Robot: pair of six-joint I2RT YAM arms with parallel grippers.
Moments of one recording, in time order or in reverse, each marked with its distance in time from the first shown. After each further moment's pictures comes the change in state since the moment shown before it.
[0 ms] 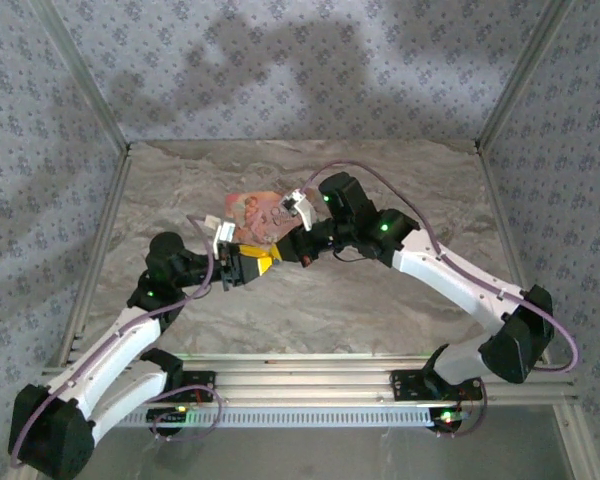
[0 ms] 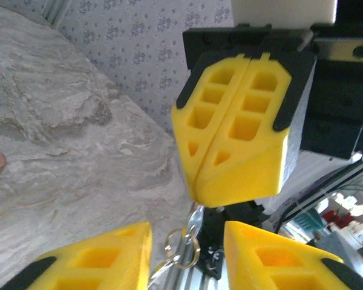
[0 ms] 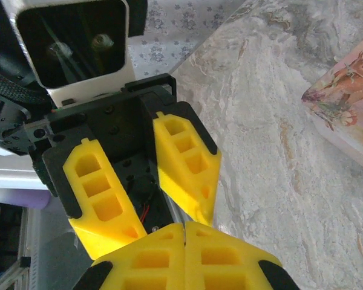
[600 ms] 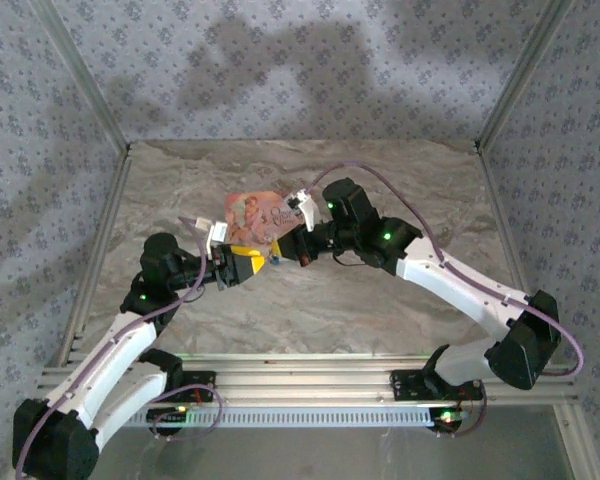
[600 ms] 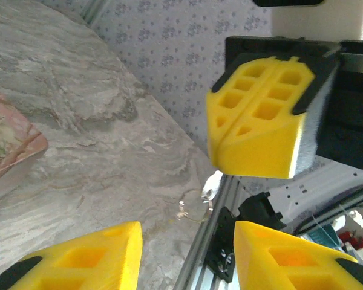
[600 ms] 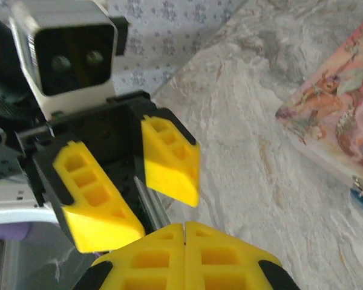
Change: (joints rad) left arm 0.064 -0.053 0.000 -0.147 -0.017 0.034; right arm 0.011 -0.049 -0.079 0.098 0.099 0.051
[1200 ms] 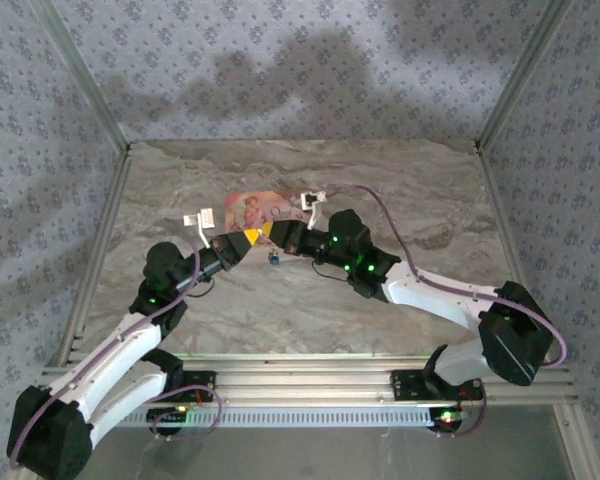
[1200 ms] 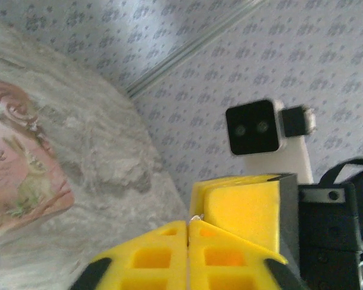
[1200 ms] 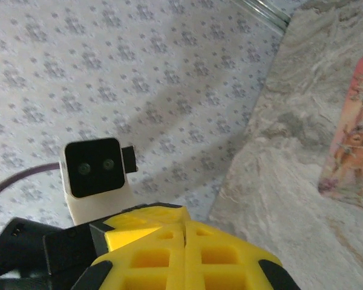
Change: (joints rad) left arm -0.079 0.018 -0.069 0.259 -0.390 -0.340; right arm 0.066 0.023 -0.345 0.819 0.272 0.625
